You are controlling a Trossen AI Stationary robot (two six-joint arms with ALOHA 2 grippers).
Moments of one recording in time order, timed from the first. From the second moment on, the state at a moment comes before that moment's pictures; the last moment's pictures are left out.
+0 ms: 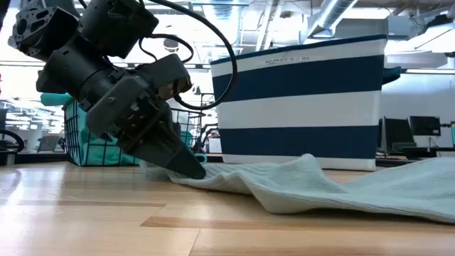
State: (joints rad) left arm -0.37 1.91 0.66 0.53 -0.31 -0.34; right arm 0.73 1.62 1.67 -0.92 0.63 0.95
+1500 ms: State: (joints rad) left arm -0.38 1.25 0.65 0.44 -0.47 -0.38; right arm 0.40 1.69 1.66 -0.65 0.54 0.41
